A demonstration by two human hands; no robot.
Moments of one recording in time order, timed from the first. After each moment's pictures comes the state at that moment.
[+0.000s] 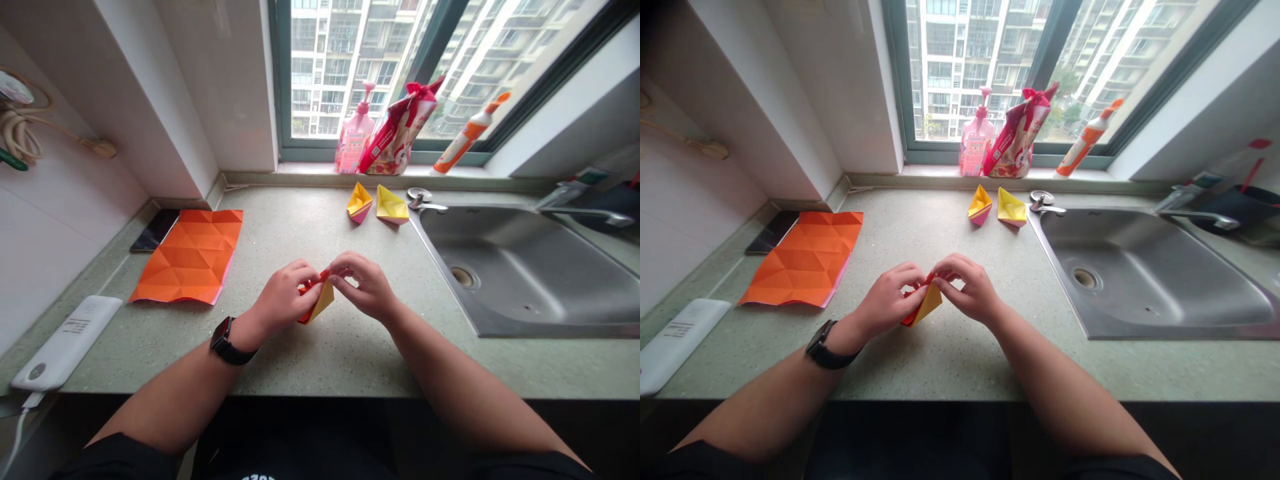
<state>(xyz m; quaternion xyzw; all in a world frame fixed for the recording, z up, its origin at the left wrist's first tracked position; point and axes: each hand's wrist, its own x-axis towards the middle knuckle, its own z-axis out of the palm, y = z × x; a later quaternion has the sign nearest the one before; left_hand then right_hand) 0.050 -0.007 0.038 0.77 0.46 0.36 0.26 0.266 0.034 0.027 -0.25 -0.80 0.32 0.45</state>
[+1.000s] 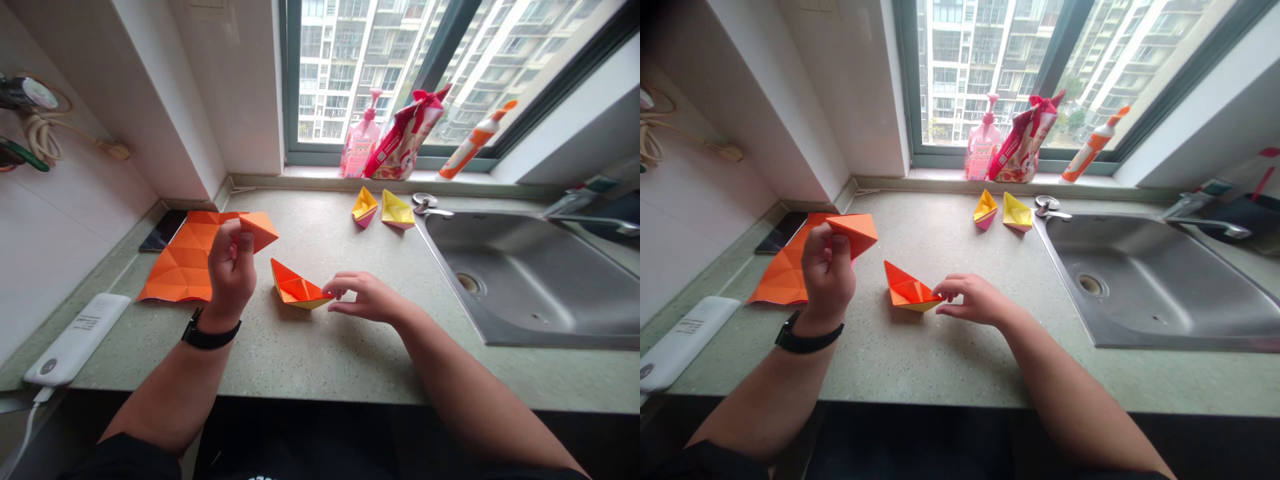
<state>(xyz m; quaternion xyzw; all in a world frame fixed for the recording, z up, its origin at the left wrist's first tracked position) -0.013 0.014 0.056 0.59 0.44 0.68 0.00 0.277 0.048 0.017 -0.23 -0.90 0.29 0.22</state>
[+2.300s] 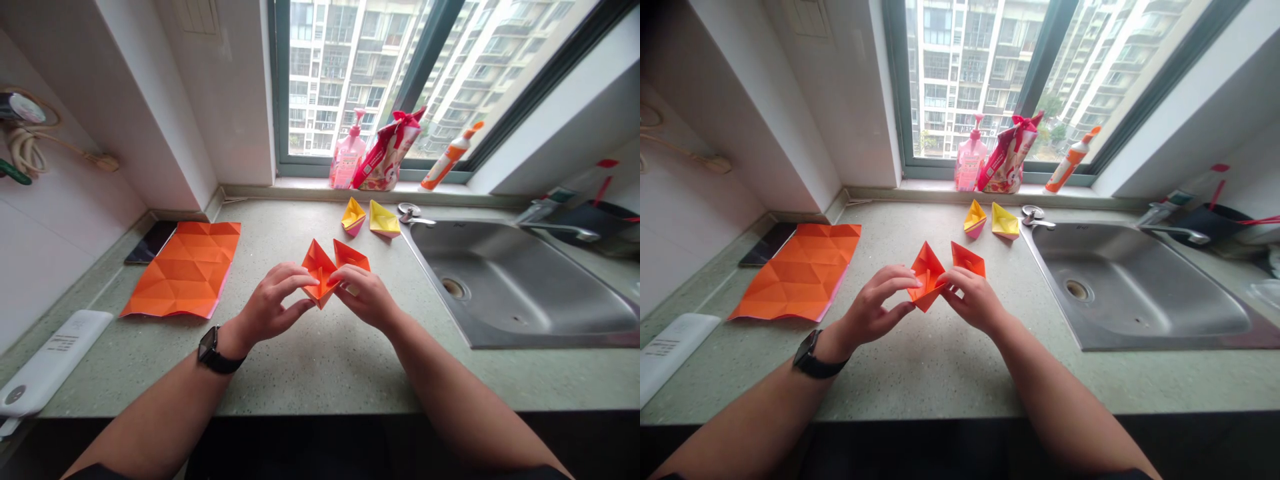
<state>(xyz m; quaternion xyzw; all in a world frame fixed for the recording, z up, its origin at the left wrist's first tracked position) 0.024 -0.004 0.041 0.82 0.31 0.47 0.14 0.281 0.045 0.024 -0.29 -0.85 0.19 0.39</state>
